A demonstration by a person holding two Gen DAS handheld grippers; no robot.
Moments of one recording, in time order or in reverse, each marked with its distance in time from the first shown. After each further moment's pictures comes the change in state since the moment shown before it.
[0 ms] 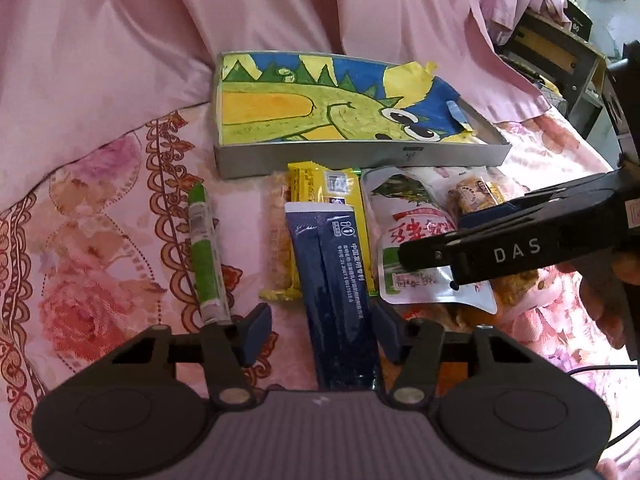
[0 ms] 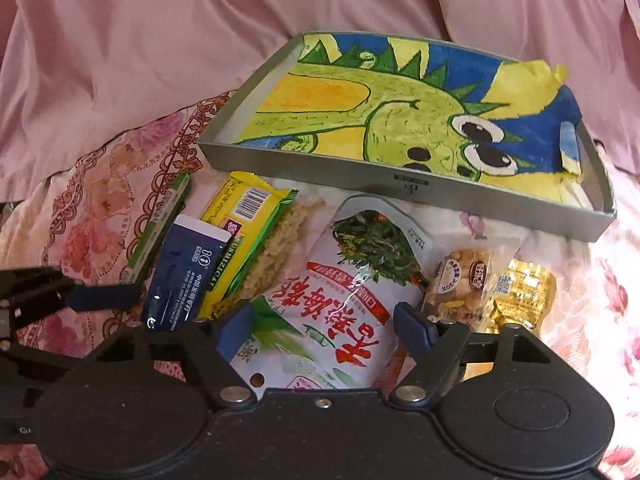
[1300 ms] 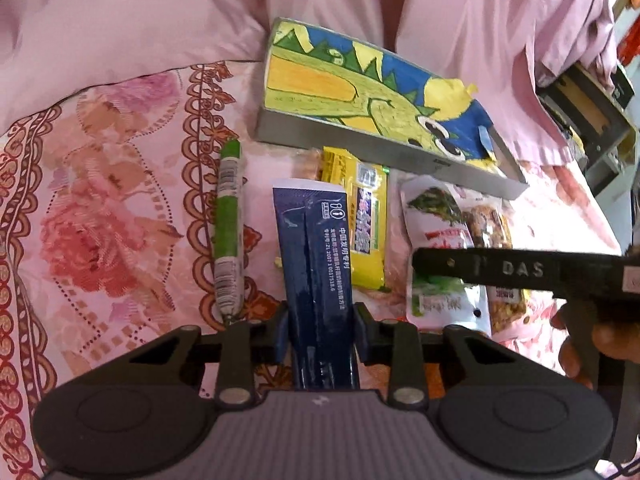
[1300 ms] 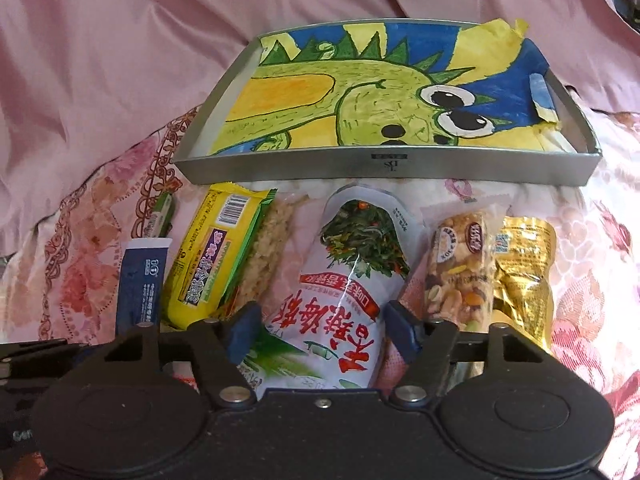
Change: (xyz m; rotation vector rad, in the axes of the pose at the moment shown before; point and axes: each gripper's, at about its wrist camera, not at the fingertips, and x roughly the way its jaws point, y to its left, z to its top) left arm -0.005 0.027 -0.004 -0.265 0.045 -0.062; right arm 0.001 -0.006 -0.006 0.179 -0.004 -0.015
